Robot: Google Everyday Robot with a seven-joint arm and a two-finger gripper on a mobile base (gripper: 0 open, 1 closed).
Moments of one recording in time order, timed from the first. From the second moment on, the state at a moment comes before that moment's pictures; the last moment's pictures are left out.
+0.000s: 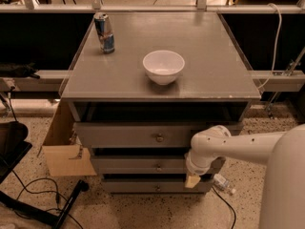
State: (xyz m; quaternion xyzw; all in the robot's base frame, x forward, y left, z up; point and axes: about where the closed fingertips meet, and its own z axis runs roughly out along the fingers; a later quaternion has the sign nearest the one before) arm 0.524 -0.156 0.426 -0.68 0.73 0.04 0.07
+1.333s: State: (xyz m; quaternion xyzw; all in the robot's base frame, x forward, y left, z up) arm 0.526 -0.156 0.446 -0.68 0.73 0.04 0.08
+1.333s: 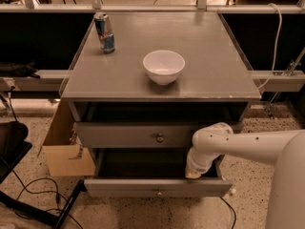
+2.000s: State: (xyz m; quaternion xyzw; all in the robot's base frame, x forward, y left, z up) arm 0.487 -0.183 0.435 -0.66 0.74 0.07 0.07
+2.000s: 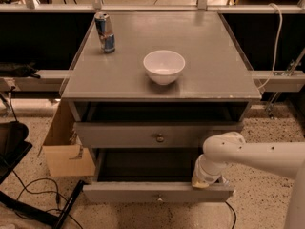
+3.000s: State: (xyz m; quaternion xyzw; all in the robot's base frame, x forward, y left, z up) arm 0.487 -0.183 0.435 -0.66 0.74 0.07 0.07
